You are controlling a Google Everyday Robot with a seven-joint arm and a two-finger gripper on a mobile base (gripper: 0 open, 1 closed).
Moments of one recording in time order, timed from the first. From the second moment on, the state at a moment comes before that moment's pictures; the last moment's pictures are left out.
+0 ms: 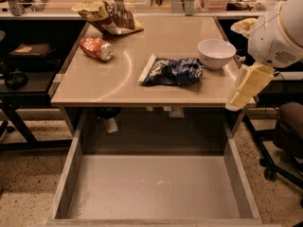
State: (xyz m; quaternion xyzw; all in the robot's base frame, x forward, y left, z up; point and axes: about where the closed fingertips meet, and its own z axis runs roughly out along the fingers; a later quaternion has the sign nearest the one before) arm 0.503 -0.185 0.961 -0.63 0.72 -0.04 0.29
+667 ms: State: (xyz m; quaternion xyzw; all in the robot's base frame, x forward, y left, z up) arm 0.537 -0.173 0.940 -0.63 0.71 -0.04 0.31
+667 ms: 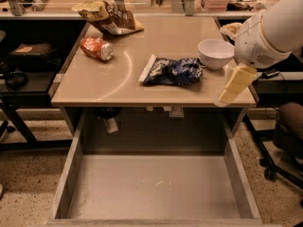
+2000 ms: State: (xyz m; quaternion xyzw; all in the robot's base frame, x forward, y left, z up) arm 0.621 -0.061 0.873 -0.69 0.65 0.03 0.33
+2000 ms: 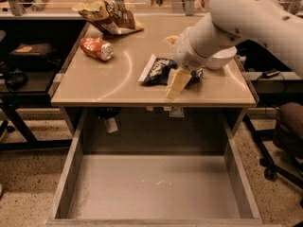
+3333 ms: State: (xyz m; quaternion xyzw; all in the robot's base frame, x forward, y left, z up) arm 0.665 -0.080 0.838 -0.69 0.66 0.01 0.29
